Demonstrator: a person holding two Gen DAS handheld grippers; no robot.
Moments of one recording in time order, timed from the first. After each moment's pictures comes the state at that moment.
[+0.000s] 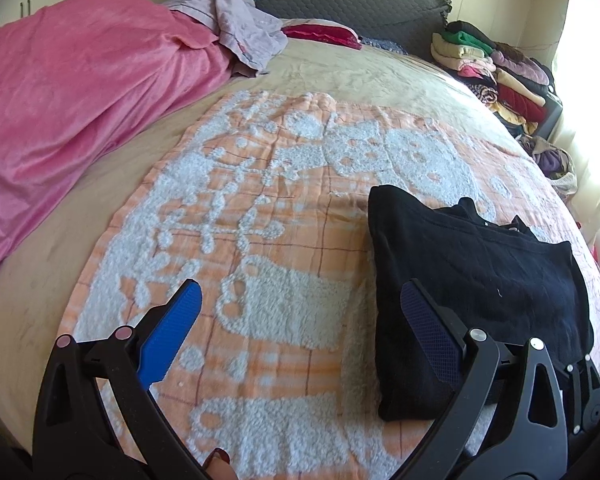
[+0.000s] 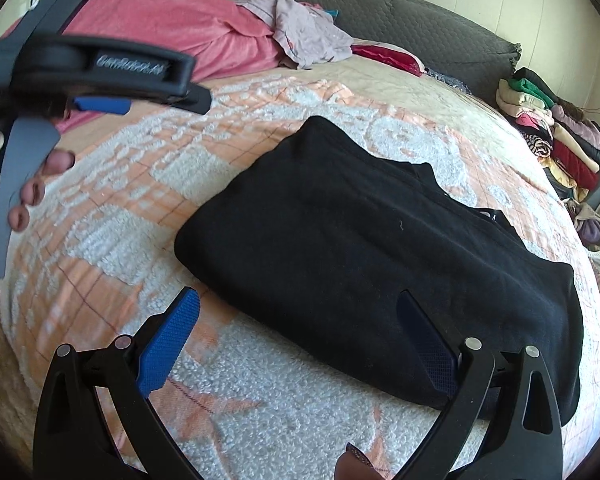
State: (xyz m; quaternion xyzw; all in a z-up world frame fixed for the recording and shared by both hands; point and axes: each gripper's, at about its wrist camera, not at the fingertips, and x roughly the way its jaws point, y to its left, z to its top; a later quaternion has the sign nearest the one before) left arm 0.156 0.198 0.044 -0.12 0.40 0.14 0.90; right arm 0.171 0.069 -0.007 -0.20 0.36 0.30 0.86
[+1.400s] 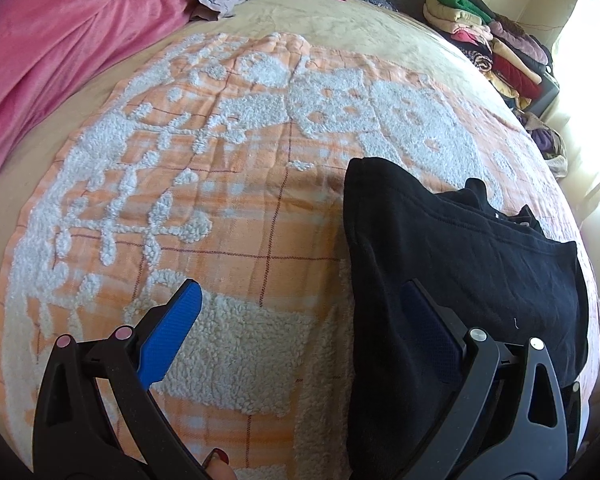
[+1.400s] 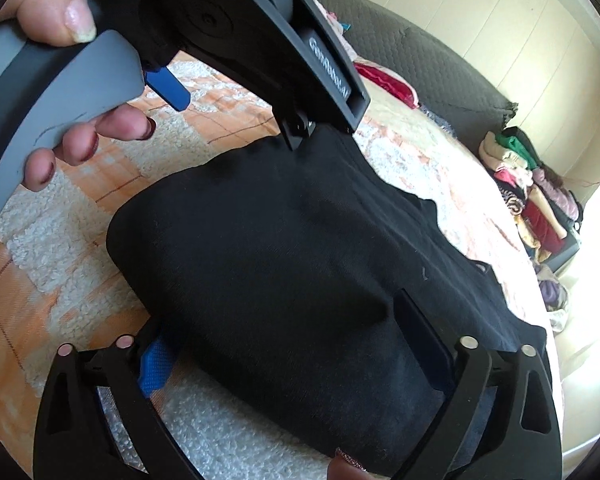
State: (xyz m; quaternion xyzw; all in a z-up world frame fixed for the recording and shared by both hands) left arm 0.231 0.199 -0.007 -0.16 0.47 0.09 0.86; right arm 0.197 0.108 -0.051 -0.32 0.28 0.26 0.87
